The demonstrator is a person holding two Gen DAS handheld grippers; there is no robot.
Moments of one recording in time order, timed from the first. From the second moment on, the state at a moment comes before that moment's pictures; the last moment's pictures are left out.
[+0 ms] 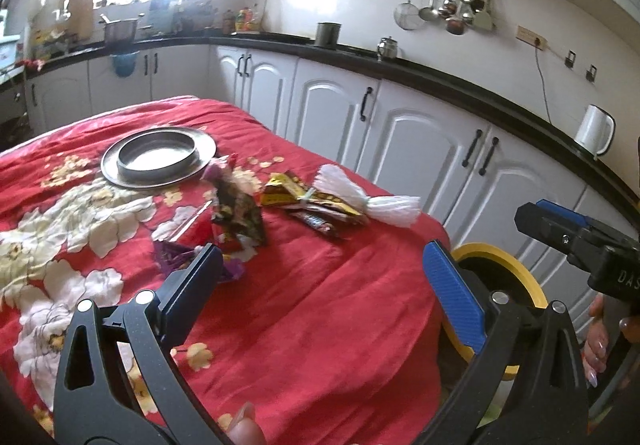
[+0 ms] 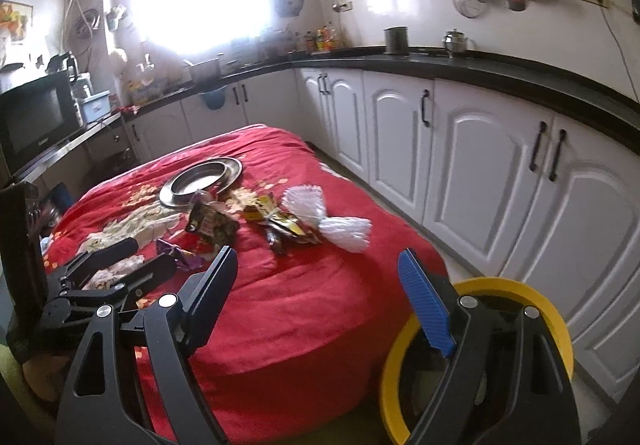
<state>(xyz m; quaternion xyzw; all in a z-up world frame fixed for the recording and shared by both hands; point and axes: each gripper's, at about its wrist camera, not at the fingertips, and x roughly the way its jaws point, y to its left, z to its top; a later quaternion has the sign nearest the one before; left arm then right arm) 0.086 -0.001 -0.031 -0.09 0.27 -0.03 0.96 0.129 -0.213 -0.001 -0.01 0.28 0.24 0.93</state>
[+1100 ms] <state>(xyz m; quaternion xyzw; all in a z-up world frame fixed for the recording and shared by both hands) 0.130 0.096 -0.091 -0.23 0.35 0.07 0.91 0.252 -0.182 -0.068 0.00 0.36 0.20 0.91</state>
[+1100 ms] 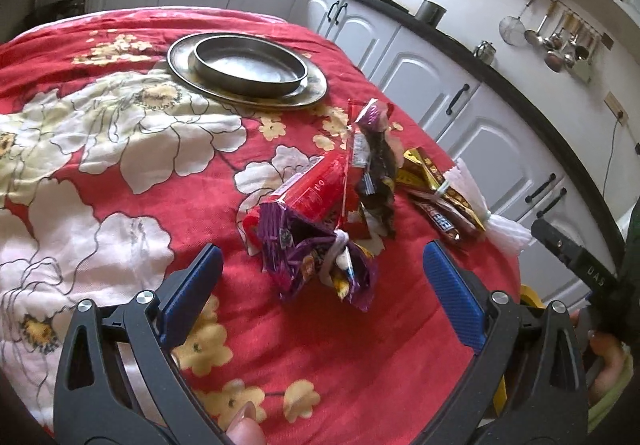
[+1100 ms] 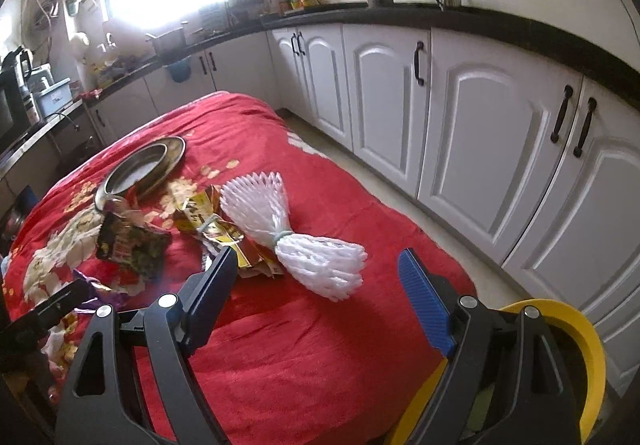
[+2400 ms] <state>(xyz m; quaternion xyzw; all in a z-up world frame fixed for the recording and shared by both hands) 0.108 0.100 -0.095 -0.25 0.37 0.04 0.90 0.213 -0.196 -0.057 -0.01 0.36 0.23 0.90</state>
